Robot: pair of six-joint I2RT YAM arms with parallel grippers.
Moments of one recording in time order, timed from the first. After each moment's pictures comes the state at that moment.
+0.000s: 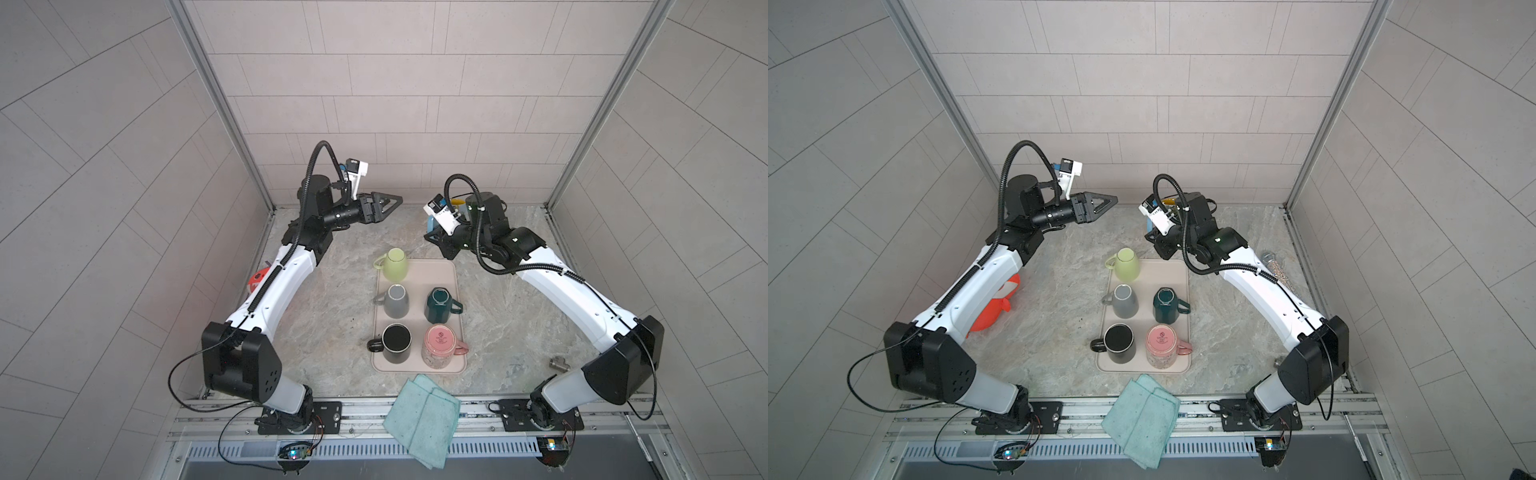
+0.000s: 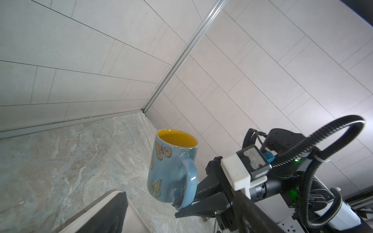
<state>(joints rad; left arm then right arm) -0.25 1.52 1.43 0.00 0.90 -0.58 0.51 1.50 1.51 -0.55 -0.30 -0.24</state>
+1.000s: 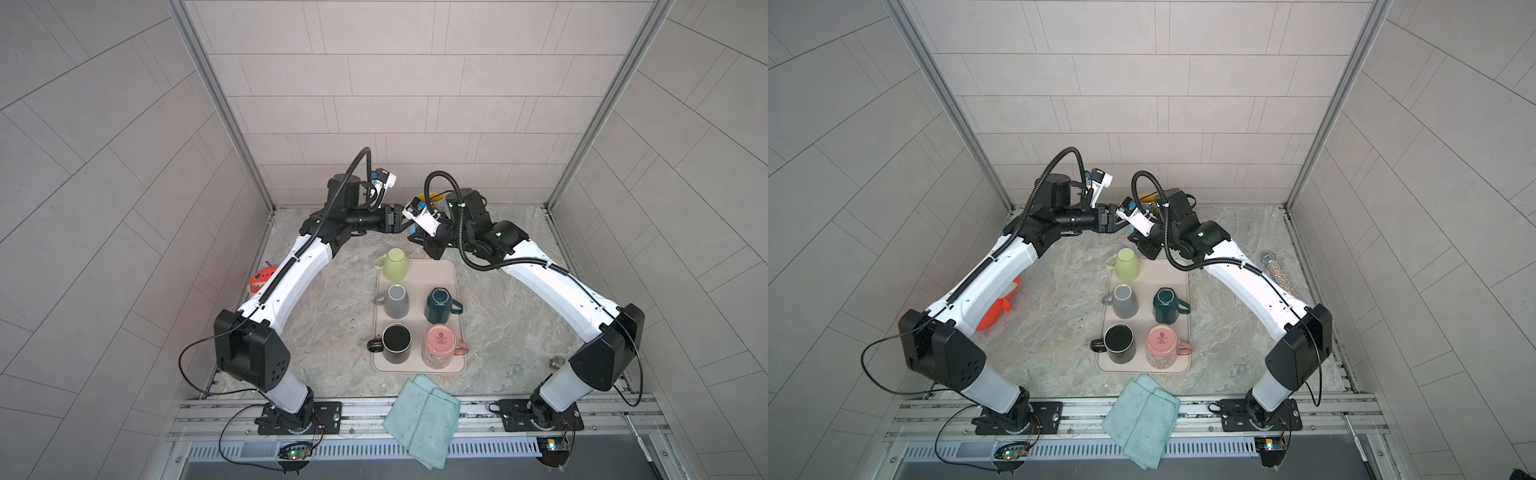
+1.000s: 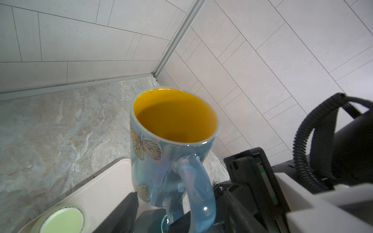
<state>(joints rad) -0.37 1.59 1.58 -0.39 0.76 -0.37 0.59 1.61 1.65 -0.60 -0.29 -0.34</state>
